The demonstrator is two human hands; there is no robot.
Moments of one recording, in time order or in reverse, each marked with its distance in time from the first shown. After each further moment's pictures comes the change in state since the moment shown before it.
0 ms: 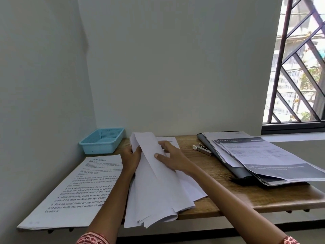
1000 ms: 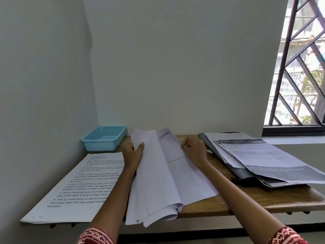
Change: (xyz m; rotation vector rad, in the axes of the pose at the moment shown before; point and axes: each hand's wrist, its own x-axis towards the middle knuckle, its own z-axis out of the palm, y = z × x) left_hand -0.004 0.007 0.002 -0.058 0.037 0.015; right_hand 0.010 0.035 -0.033 -0.198 0.533 0.080
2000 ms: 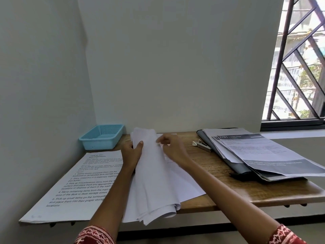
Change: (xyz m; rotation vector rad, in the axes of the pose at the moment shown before) left_hand 0.002 -0.003 0.000 0.115 -0.010 0.034; right_hand -0.028 -0.060 0.013 0.261 -0.263 -0.046
